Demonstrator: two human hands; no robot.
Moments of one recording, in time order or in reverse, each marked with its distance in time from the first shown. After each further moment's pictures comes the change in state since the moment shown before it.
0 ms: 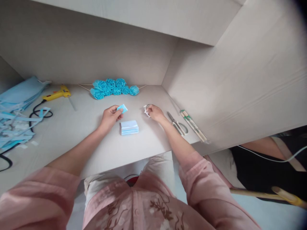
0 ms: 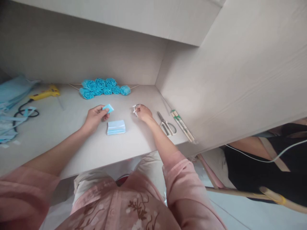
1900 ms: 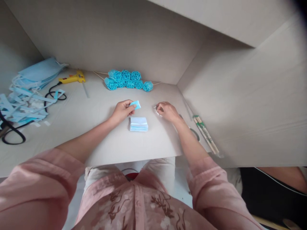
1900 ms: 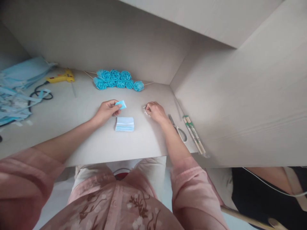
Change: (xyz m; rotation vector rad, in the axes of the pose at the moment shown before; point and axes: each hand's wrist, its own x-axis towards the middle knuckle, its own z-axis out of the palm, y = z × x) left_hand 0.001 -0.002 0.002 -0.024 -0.066 -0.070; right_hand 0.013 0.018 -0.008 -0.050 0.051 -0.506
